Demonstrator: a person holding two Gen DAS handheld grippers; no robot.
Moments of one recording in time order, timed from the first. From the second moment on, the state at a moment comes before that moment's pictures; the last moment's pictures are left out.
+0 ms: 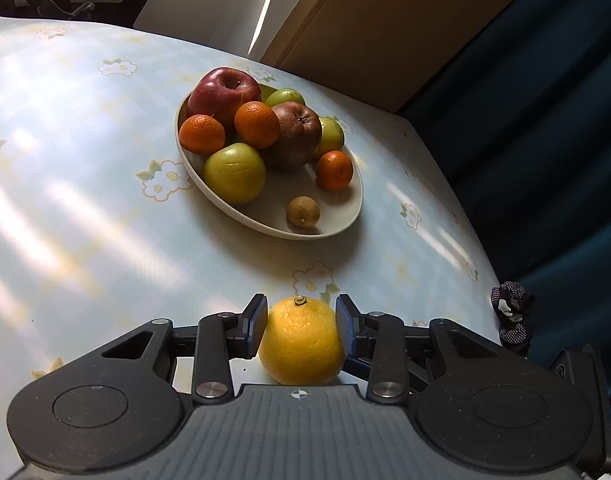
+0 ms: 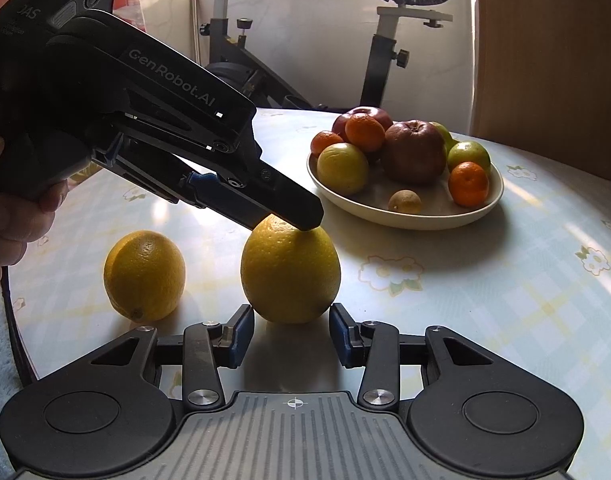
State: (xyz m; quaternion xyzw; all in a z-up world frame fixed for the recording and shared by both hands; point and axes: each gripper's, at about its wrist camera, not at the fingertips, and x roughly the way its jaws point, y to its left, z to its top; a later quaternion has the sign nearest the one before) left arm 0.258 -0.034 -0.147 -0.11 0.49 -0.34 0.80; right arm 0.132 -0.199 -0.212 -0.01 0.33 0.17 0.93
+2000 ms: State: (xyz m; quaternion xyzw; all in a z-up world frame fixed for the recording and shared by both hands) left arm 0.334 -0.110 -0.111 -0.05 0.45 -0.33 0.83; right arm 0.207 -0.272 -0.181 -0.01 0.31 0.10 0.94
